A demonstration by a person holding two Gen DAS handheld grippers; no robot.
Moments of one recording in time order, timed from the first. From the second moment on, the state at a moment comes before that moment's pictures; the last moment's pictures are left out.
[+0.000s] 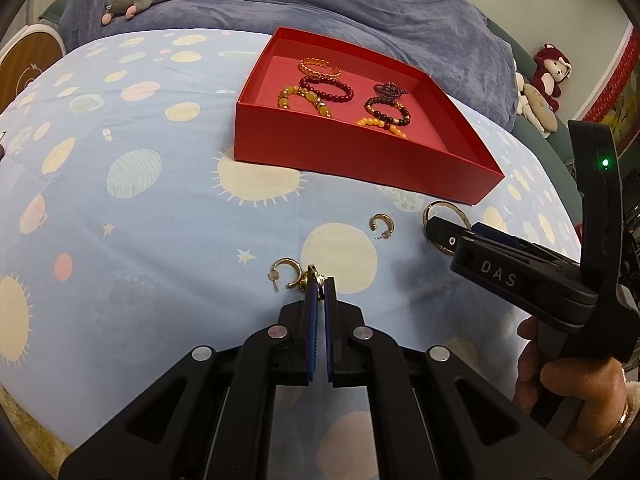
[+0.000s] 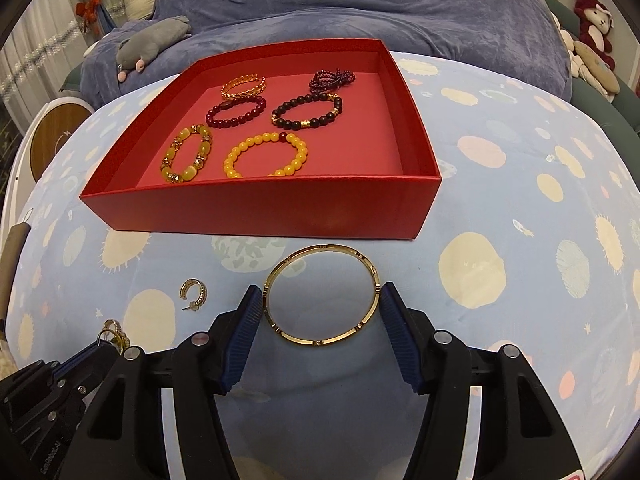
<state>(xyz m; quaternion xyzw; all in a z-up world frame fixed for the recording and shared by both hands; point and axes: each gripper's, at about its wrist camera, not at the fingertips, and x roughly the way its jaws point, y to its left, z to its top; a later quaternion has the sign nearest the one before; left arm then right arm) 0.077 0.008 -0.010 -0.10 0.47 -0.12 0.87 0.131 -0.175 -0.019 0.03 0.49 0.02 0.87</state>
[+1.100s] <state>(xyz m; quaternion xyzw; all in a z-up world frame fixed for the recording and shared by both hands) 0.070 0.011 0.044 -0.11 0.44 -0.13 0.88 0.075 -0.198 0.038 0.09 0.45 0.03 0.89</state>
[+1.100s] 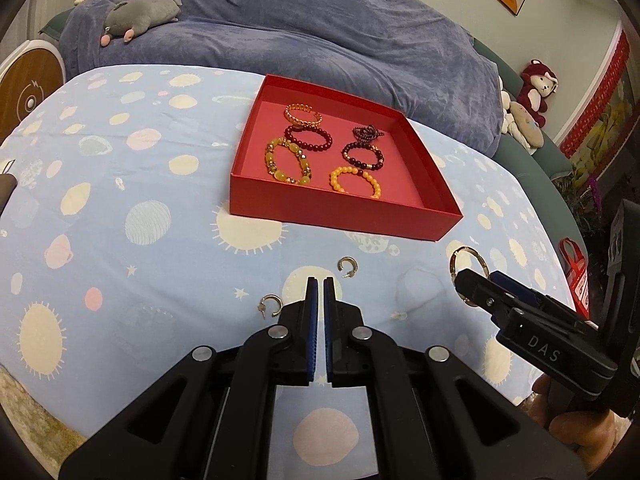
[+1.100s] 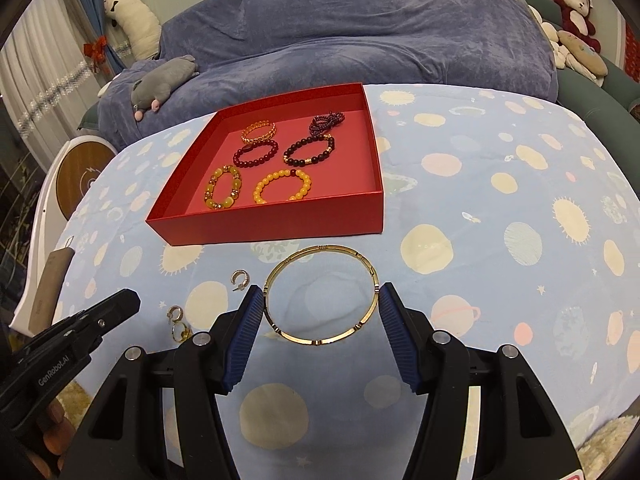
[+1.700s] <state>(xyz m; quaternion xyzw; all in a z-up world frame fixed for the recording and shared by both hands) 0.077 -0.001 0.002 -0.07 0.48 -0.12 0.86 0.073 -0.193 0.032 0.09 0.46 0.03 0.88</state>
